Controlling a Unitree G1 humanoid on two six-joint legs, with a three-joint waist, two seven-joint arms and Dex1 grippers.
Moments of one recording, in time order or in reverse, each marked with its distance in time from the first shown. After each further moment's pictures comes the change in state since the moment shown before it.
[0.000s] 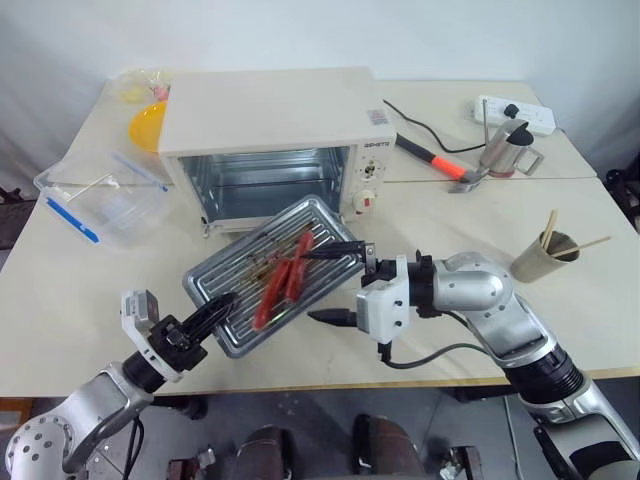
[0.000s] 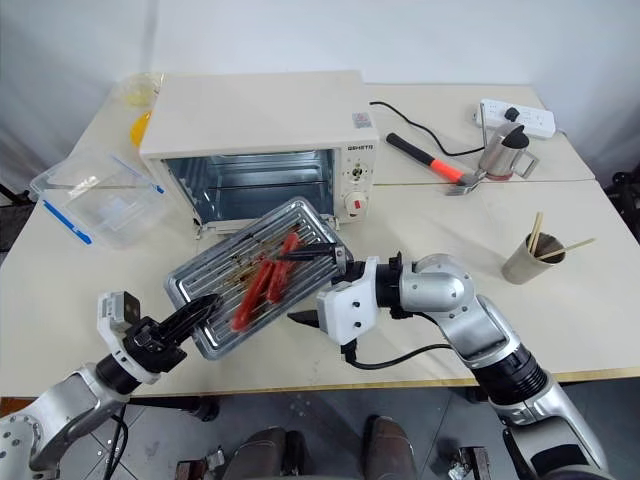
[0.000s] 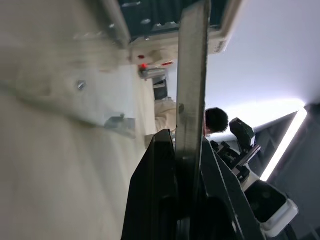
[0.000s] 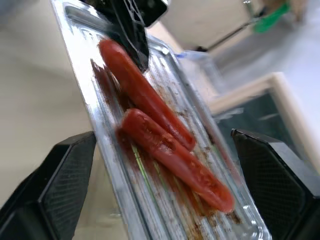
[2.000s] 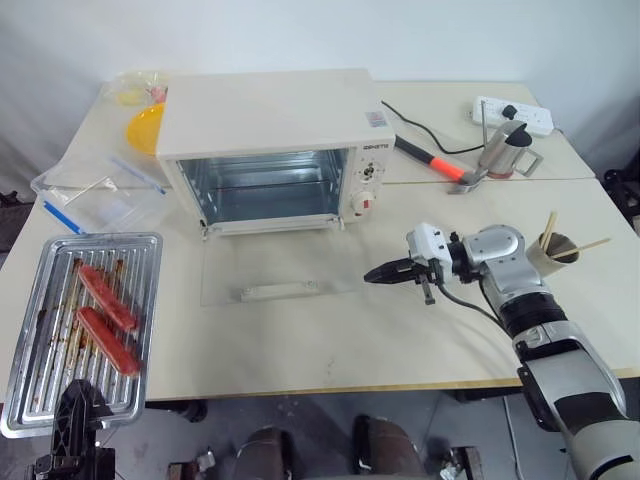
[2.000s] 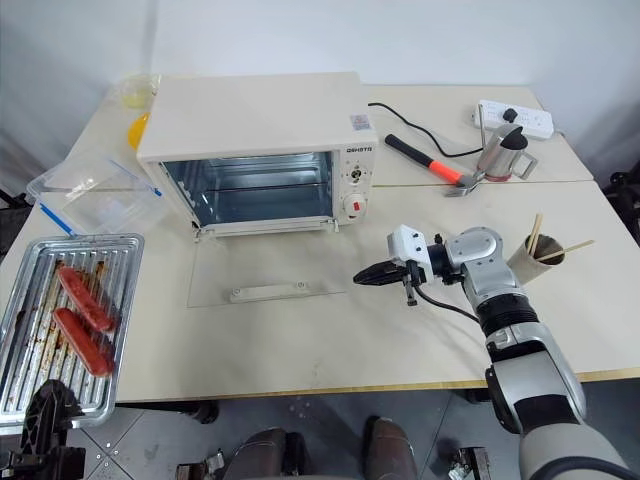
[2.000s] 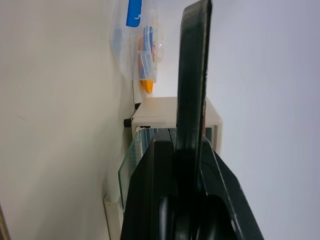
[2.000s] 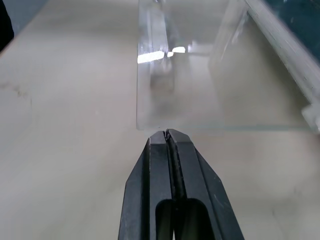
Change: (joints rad) left arm 0.798 -0.594 0.077 -0.471 -0.001 -0.656 -0.175; right arm -0.297 0.045 -0.090 1.063 0.171 -0.101 0.517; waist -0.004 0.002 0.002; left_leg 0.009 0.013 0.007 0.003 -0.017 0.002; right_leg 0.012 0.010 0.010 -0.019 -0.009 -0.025
